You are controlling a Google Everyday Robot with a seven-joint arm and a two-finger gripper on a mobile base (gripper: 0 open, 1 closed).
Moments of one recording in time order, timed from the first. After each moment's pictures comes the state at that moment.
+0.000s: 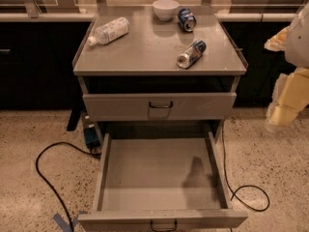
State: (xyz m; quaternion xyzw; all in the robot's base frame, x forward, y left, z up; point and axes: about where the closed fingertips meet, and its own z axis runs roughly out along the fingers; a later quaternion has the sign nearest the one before) arm 0.438 -0.216 0.978 -0.60 0.78 -0.04 0.16
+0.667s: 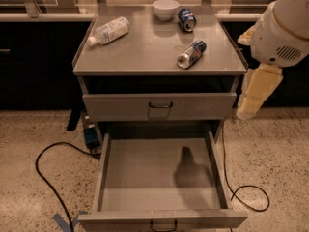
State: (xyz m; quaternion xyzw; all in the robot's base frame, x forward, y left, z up) arm 0.485 -0.190 0.959 -0.63 0.76 -0.05 0.18
